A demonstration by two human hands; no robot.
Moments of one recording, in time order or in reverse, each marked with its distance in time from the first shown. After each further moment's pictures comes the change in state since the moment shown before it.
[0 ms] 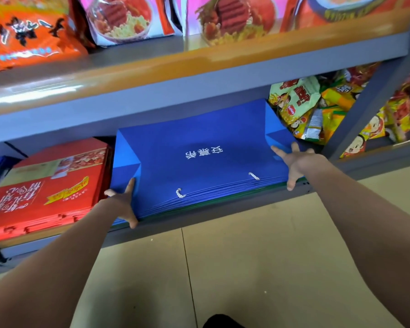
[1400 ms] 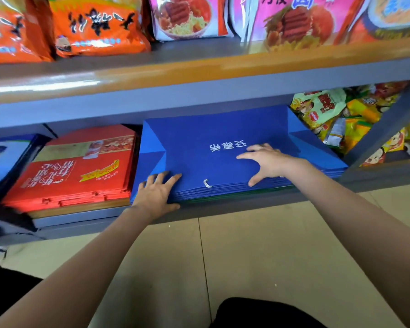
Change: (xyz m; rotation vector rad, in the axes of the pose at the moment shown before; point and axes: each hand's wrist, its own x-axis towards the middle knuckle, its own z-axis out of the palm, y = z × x) left_hand -0.042 -0.004 0.029 0.046 0.485 0.392; right_hand -0.046 -0.104 -0.027 0.103 0.189 -0.518
